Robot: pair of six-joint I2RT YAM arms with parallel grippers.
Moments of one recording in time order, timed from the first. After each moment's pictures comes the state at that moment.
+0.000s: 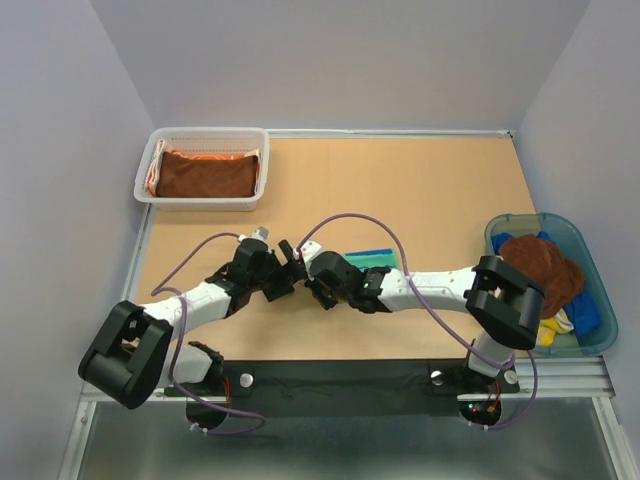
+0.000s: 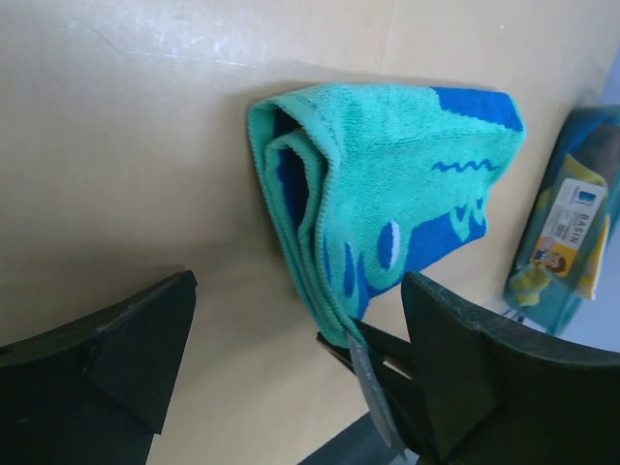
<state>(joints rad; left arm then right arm) -0.50 1.22 0.40 0.12 0.22 -1.02 1.11 1.68 0.95 -0.05 0.19 0.21</state>
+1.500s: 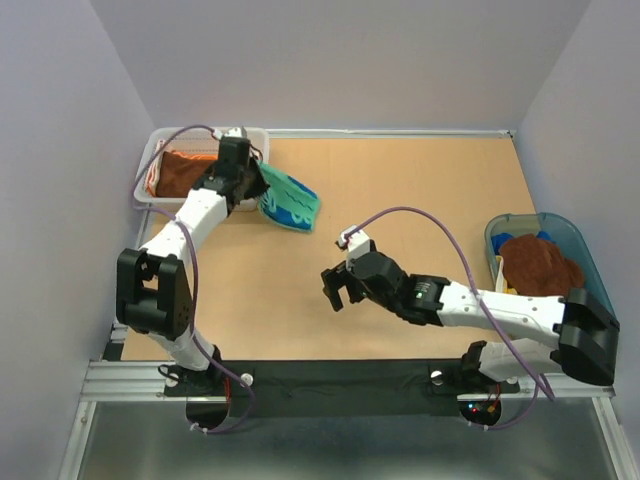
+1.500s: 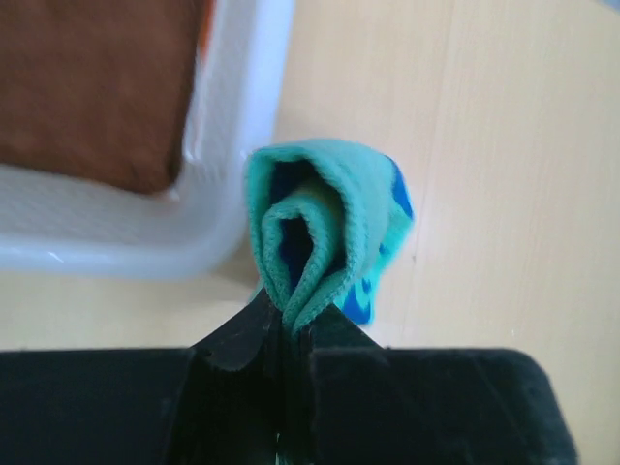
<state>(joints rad) -0.29 1.57 1.19 -0.30 -0.05 -0.58 1.11 1.29 0.79 -0.07 0.34 0.32</state>
